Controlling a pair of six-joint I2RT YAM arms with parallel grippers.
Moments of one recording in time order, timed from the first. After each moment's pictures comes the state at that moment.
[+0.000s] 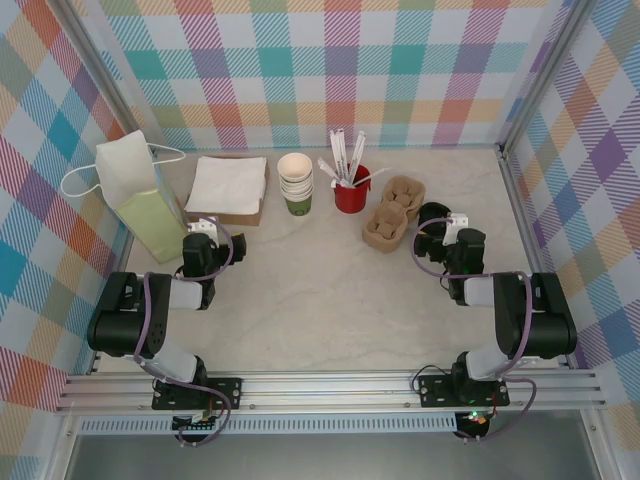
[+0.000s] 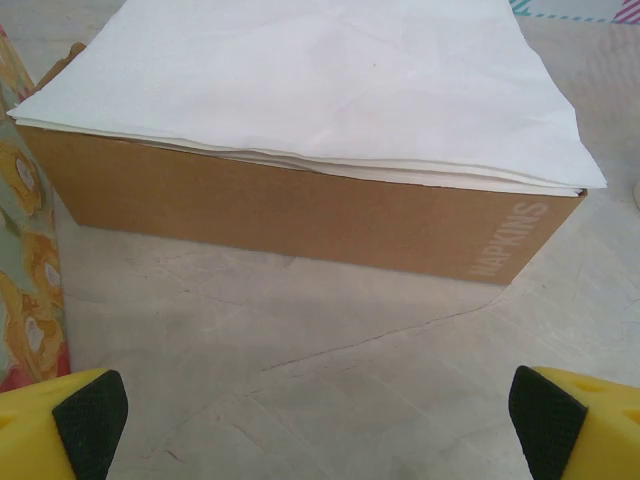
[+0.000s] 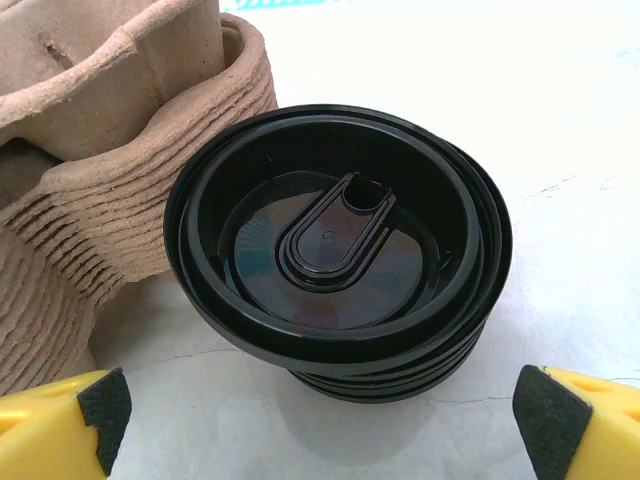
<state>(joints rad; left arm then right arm) -0.06 1.56 0.40 0.73 -0.06 -0.11 0.01 1.53 0.40 0.68 -0.10 0.05</state>
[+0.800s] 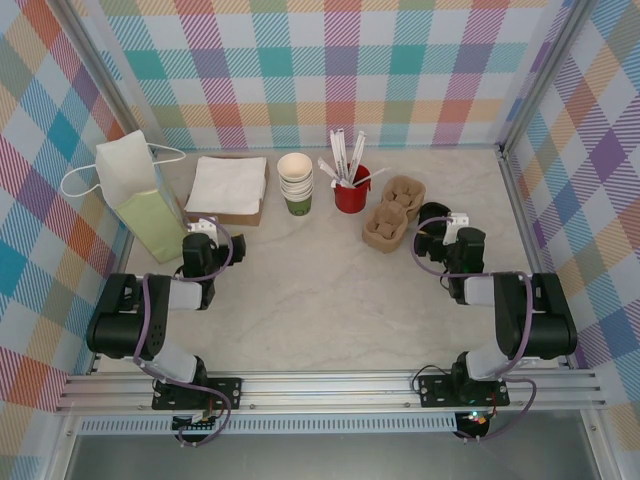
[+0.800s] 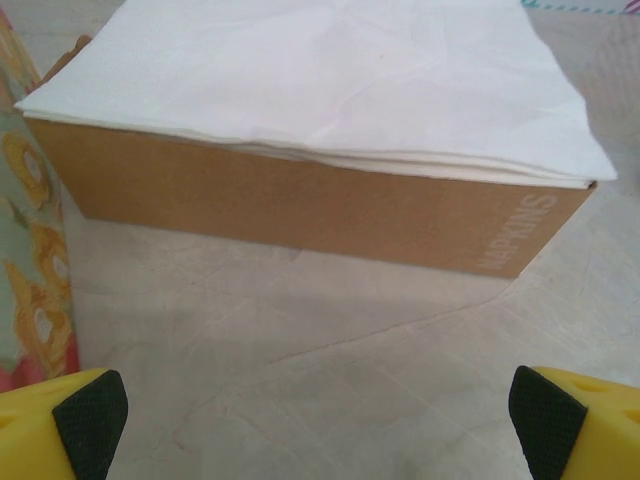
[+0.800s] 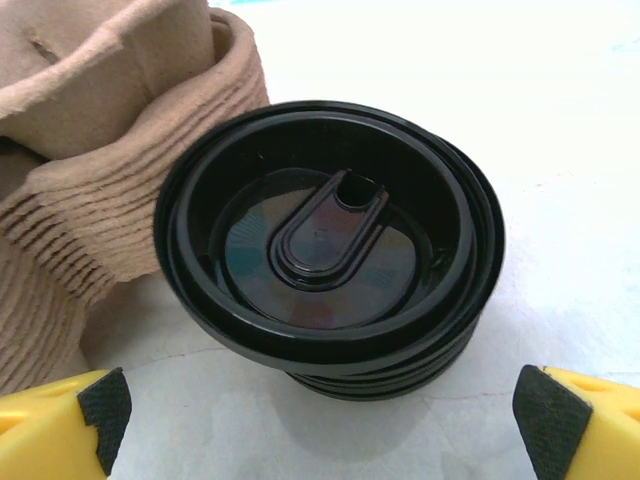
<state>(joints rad) -0.06 1.53 0.40 0.67 -0.08 -0.11 0.01 1.51 0.42 0.63 -0.08 0.05</state>
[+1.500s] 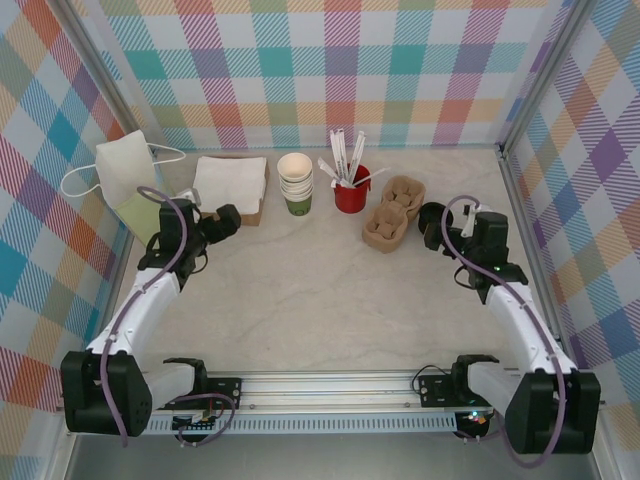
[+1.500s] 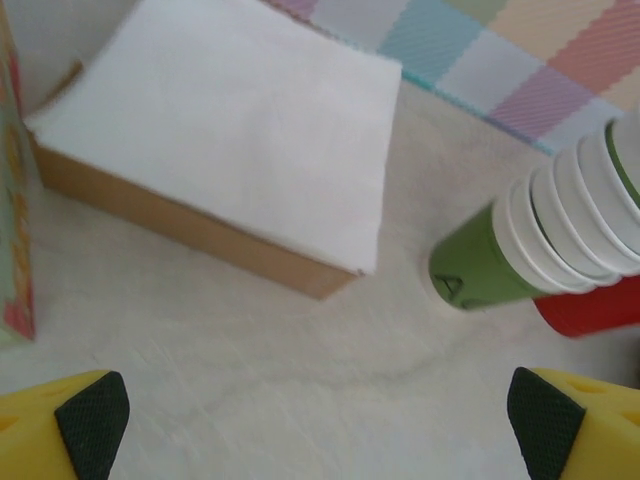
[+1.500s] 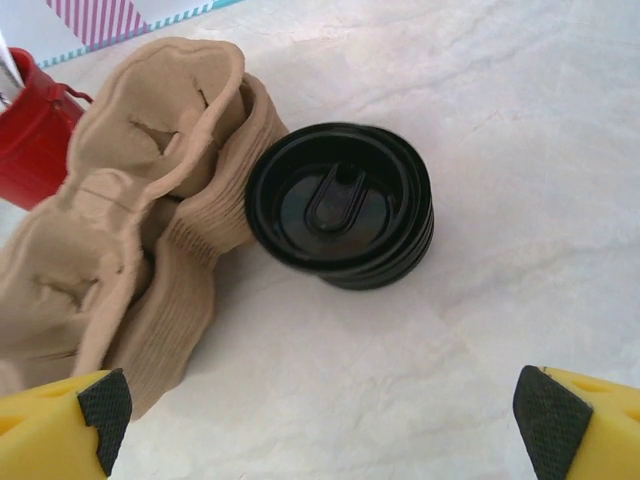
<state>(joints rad) -0.07 1.14 0.80 -0.26 0.09 -0.50 0.01 1.00 0.68 -0.32 -0.08 0.27</state>
